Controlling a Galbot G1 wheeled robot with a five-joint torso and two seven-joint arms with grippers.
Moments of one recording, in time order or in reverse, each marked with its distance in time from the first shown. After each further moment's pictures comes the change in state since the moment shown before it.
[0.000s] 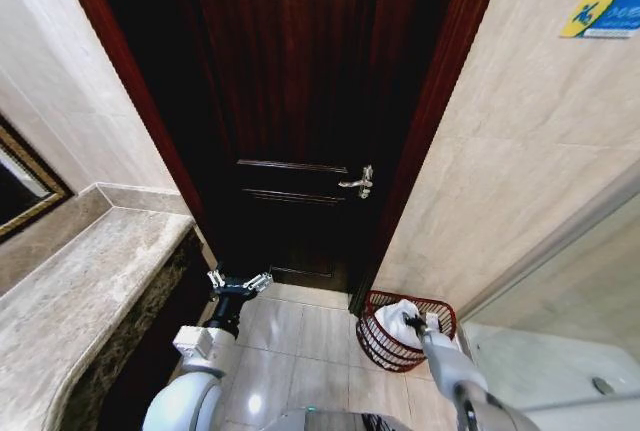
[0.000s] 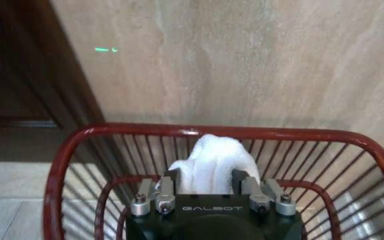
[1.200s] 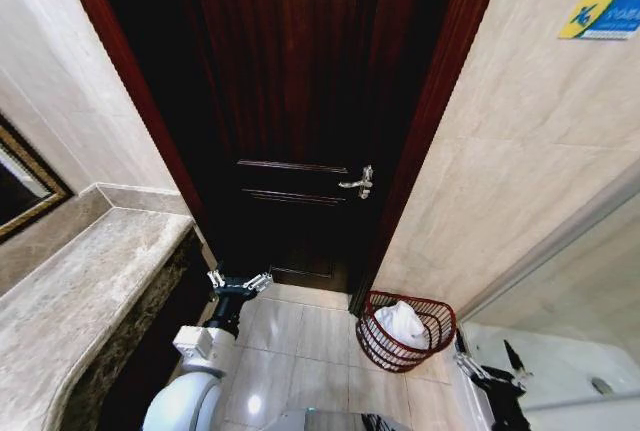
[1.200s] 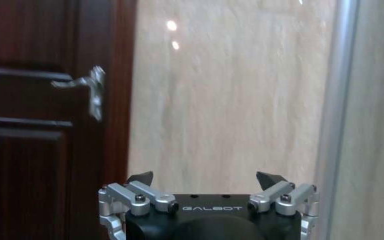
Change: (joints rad) left arm 0.000 0.000 0.000 0.000 0.000 0.000 0.000; right arm -1.178 0.128 0.081 1.459 0.219 0.494 0.222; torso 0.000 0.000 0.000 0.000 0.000
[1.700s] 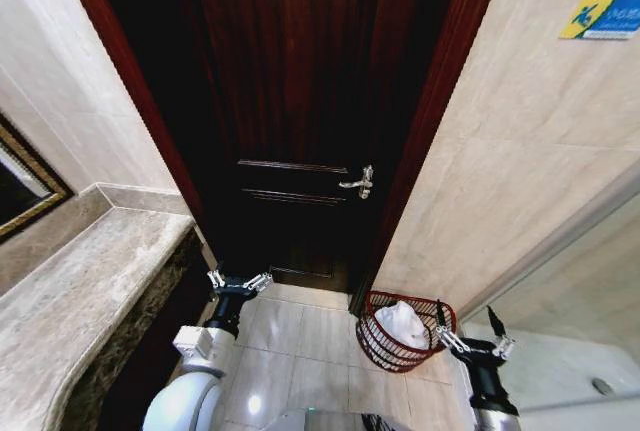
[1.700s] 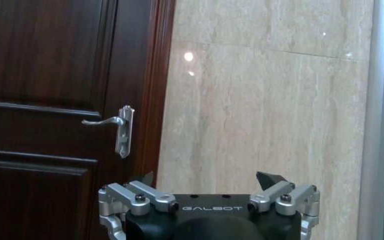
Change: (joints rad) left arm 0.000 0.000 0.000 0.000 0.000 0.000 0.000; right arm 0.051 0.046 -0.066 0.105 -0.121 -0.033 0.012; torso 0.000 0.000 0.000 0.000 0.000
